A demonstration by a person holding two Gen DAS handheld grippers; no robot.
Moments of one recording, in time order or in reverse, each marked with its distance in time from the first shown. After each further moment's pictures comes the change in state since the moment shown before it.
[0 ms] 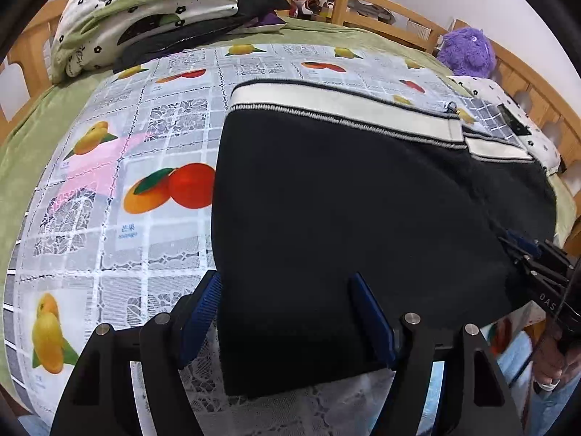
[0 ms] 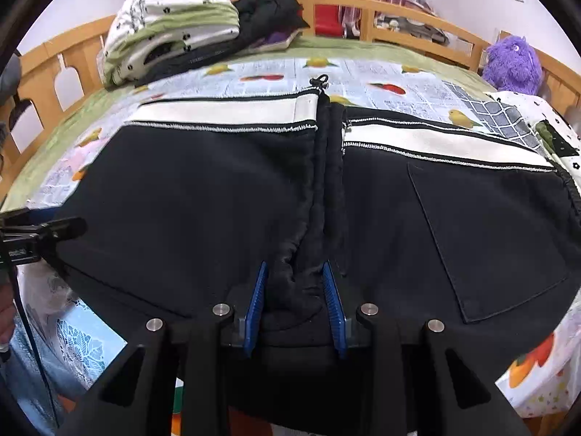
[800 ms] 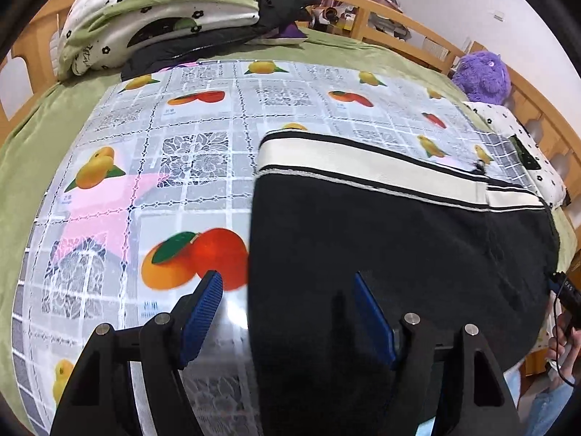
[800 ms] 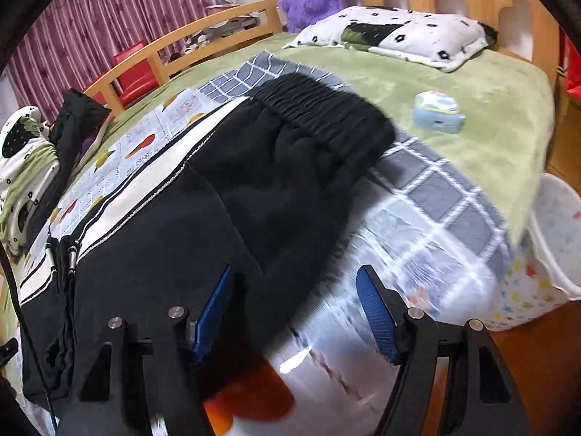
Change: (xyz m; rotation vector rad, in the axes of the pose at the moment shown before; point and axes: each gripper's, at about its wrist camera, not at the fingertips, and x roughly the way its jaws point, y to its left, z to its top) left arm 0.021 0.028 0.058 -0.067 -0.016 0.008; right arm -0.029 -0.275 -0.050 0.625 -0.088 -0.237
